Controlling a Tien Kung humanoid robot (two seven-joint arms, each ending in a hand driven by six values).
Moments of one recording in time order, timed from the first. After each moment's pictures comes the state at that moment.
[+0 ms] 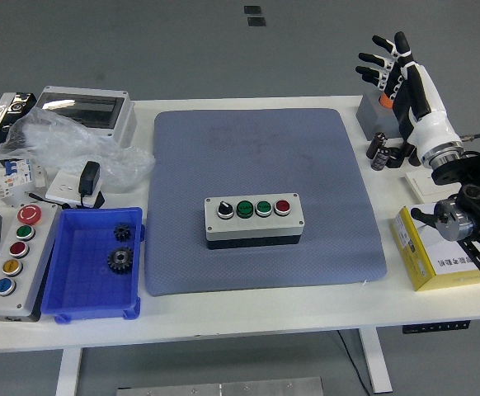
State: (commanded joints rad) left arm -0.02 0.24 -0.06 -0.20 0.20 0.06 0.06; right arm 0.50 -0.50 0.94 1.36 -0.74 -0.30 0.23
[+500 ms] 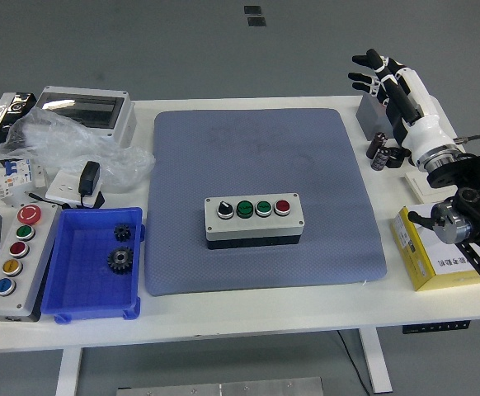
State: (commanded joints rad) left arm -0.02 0.23 -0.07 -0.20 0.20 0.07 0.06; right arm 0.50 -0.50 0.93 1.37 -0.74 -0.27 0.21
